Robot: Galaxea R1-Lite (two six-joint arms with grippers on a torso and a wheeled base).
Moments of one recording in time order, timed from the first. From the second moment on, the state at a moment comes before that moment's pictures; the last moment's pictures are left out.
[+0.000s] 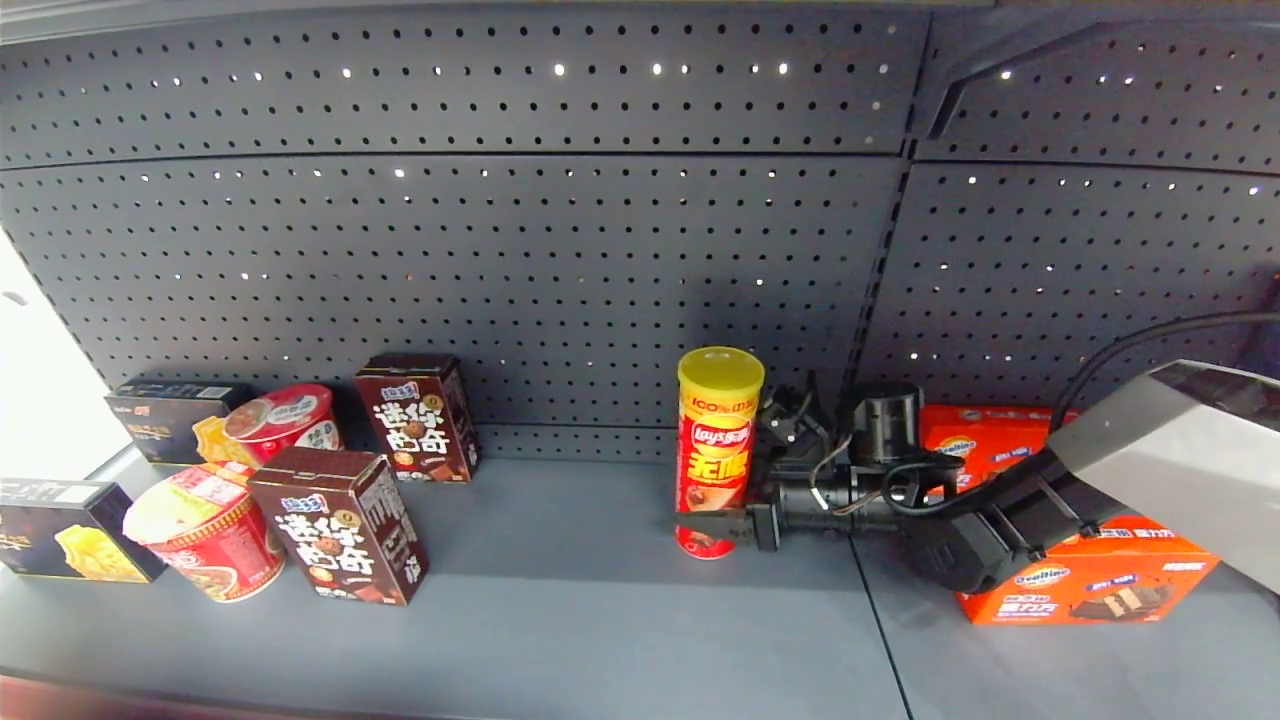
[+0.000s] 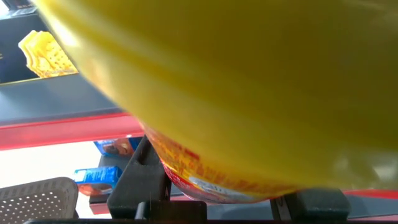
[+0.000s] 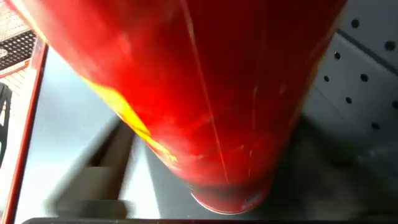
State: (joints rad) left arm -0.05 0.10 -0.13 0.19 -0.04 0.08; right arm 0.48 2.19 -1.06 -0.83 0.73 -0.11
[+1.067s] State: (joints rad) left arm -0.05 0.09 -0.15 0.18 -0.04 0.08; right arm 0.61 1.76 -0.62 -0.84 0.54 0.00
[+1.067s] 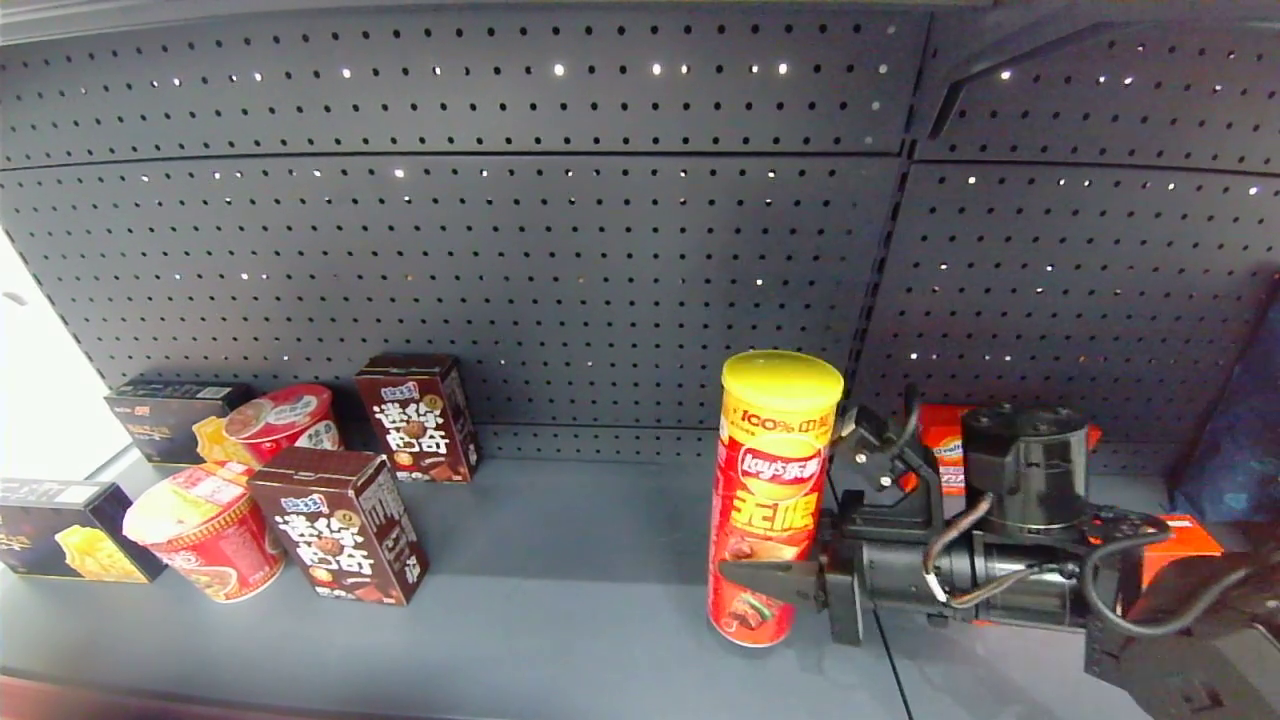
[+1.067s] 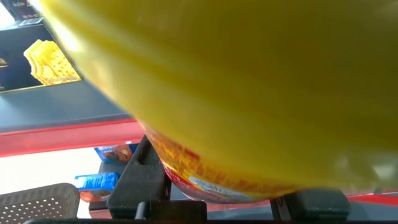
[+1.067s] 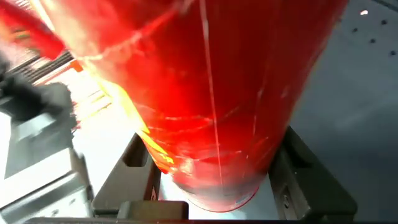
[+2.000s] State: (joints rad) left arm -0.05 0.09 -0.16 0.19 -0.04 0.07; right arm 0.68 1.77 -0.43 -1.05 0.52 -0.02
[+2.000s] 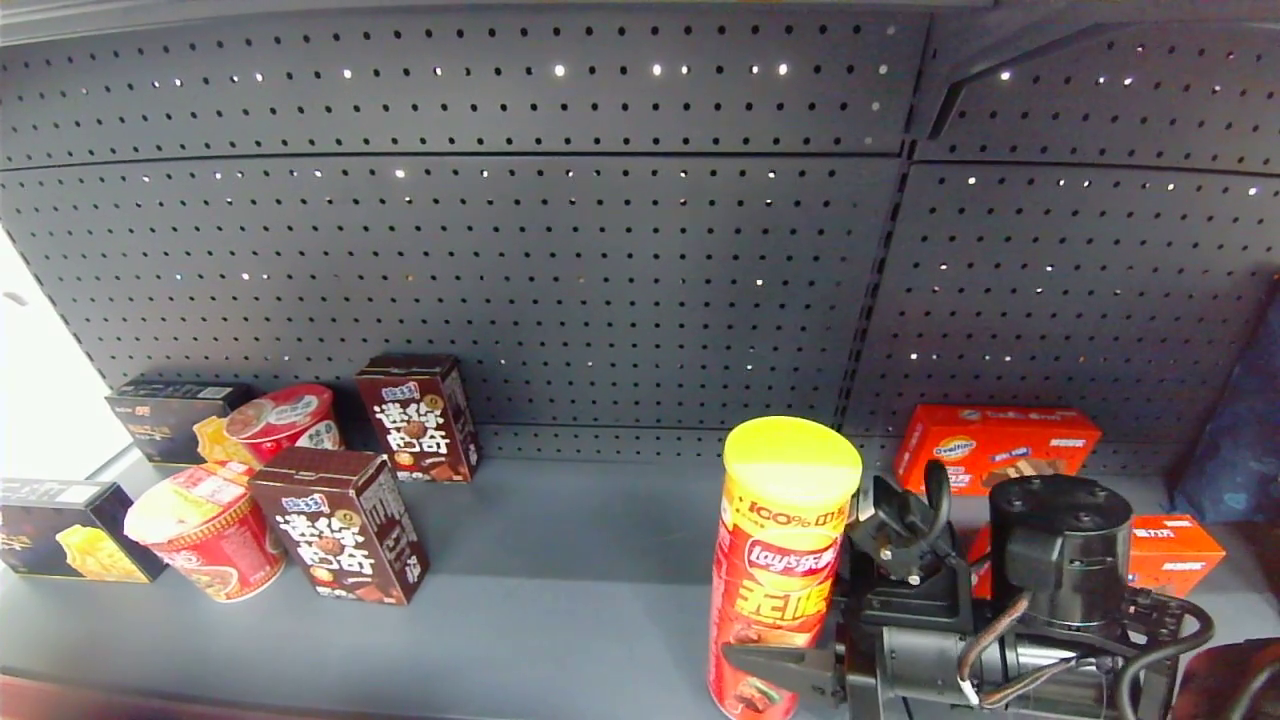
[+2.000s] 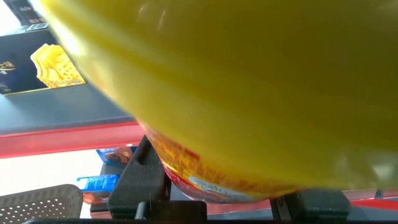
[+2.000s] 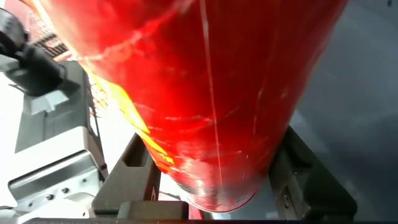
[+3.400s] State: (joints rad) left arm -0.05 0.09 -0.15 0.19 -0.04 0.07; right arm 0.65 1.91 -0.45 -1.10 0.52 -0.02
